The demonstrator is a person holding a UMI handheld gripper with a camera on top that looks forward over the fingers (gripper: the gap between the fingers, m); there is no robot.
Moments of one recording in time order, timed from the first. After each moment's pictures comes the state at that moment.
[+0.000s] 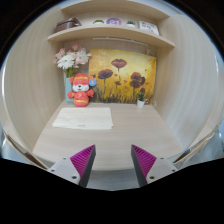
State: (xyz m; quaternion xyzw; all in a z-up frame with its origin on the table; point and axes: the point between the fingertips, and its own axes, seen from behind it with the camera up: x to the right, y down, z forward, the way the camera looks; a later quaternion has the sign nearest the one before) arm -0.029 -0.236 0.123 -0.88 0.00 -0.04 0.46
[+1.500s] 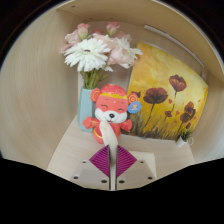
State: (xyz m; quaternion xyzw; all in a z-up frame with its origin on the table) arm -0.198 0.063 0.116 -0.89 -0.09 -0.05 0.45
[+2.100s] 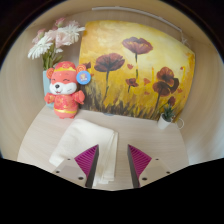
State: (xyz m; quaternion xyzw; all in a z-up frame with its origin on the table) arm -0.012 0.032 0.058 -0.91 -0.07 -0.03 0.40
